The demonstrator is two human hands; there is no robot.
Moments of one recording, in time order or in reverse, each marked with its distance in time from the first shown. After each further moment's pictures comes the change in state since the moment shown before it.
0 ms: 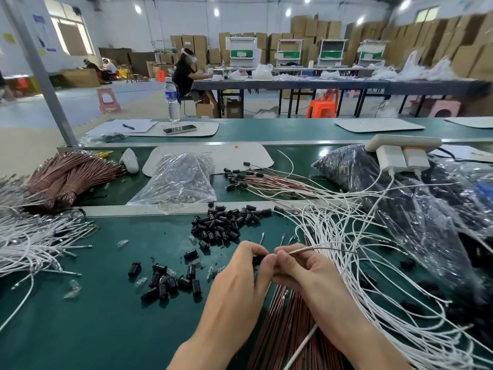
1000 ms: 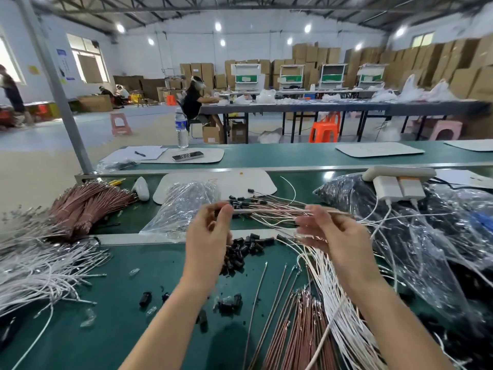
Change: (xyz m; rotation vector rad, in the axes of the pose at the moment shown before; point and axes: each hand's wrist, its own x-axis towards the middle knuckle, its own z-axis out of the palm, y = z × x) left_hand 0.092 0.020 -0.067 -0.448 0.278 -0.173; right_hand 0.038 -0.092 -0.008 -0.106 0.127 -0.299
